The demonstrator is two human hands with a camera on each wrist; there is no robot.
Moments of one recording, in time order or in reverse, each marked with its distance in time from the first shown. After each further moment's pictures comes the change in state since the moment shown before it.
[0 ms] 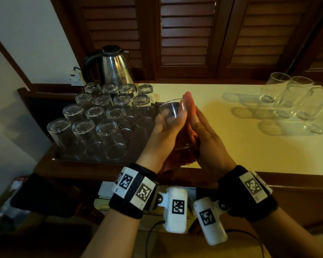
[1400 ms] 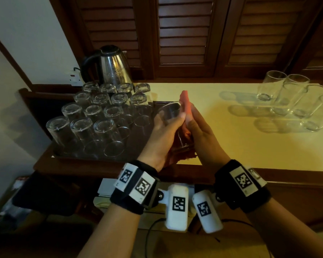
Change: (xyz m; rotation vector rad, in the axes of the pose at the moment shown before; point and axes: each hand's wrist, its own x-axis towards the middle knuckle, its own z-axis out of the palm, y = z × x) left_hand -0.003 -0.005 0.011 -0.070 0.088 -0.131; right_hand -0.004 -0.008 -0.004 -0.251 0.029 -0.049
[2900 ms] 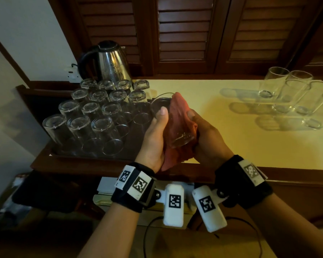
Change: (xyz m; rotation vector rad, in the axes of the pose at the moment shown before) left_hand -0.005 -0.007 0.000 -0.222 -0.013 0.071; right_hand 0.007 0.007 -0.004 0.313 -0.022 0.237
